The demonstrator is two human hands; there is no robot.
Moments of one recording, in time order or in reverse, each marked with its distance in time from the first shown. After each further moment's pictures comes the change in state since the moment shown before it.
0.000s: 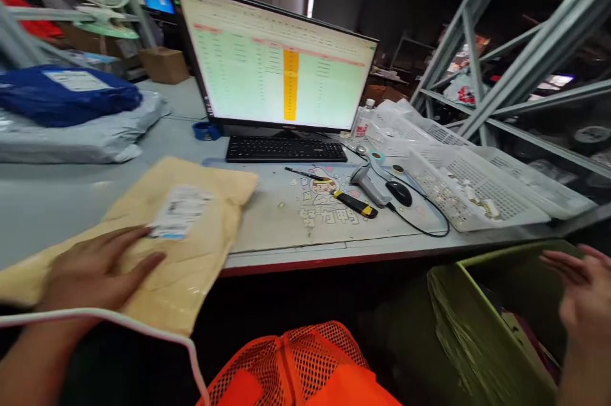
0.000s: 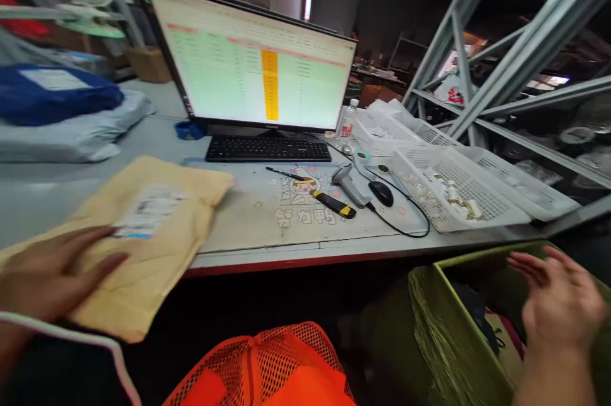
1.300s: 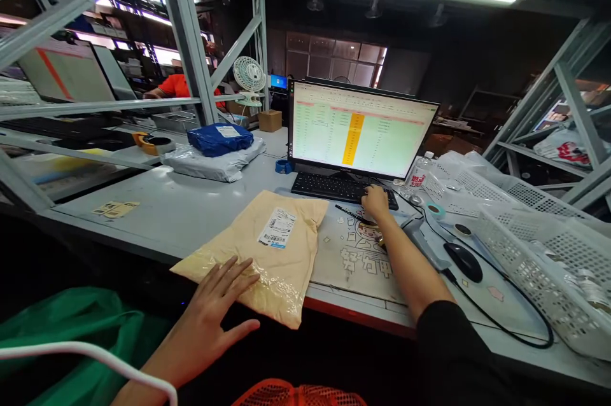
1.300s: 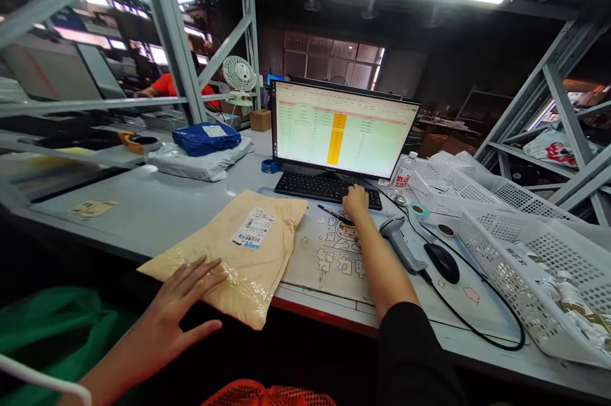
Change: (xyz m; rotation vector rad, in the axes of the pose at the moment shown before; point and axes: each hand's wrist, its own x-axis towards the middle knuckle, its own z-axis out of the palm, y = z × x) left_hand -0.083 0.092 -0.013 0.022 0.014 0.257; right_hand 0.015 -0.299 0.423 -0.261 -0.732 -0.620
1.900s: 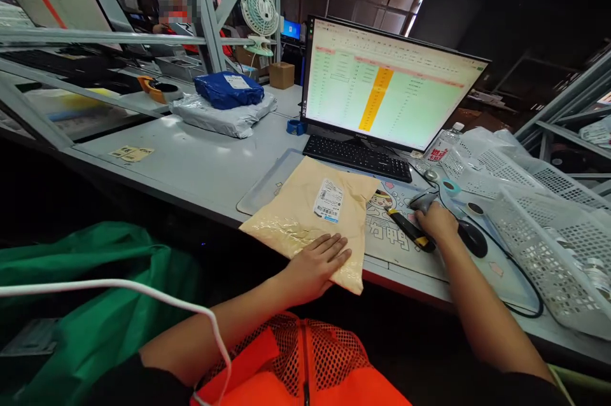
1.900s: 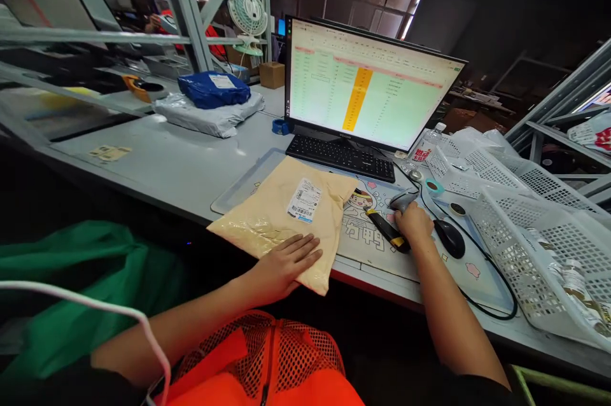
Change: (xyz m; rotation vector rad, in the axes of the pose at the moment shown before) left_hand 0.076 0.122 0.070 -0.262 -0.301 0.321; right_hand -0.125 0.117 -0.018 -0.263 -0.206 0.409
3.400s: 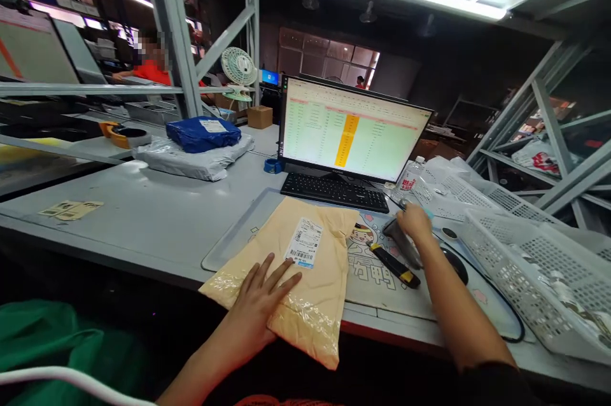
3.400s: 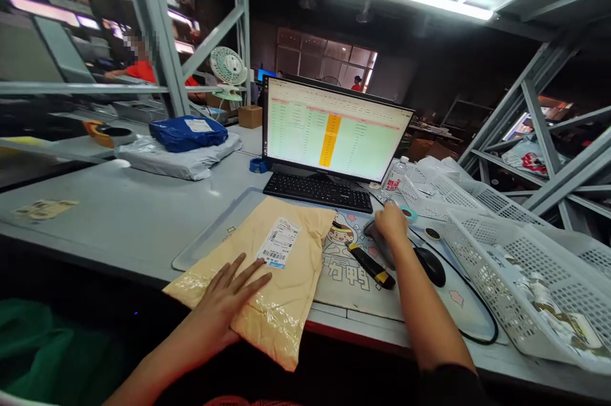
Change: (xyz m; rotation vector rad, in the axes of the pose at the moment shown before) left_hand -0.046 -0.055 -0.009 0.148 0.031 -0.333; right_hand 0.055 -0.037 -0.047 0.080 0.126 -0.109
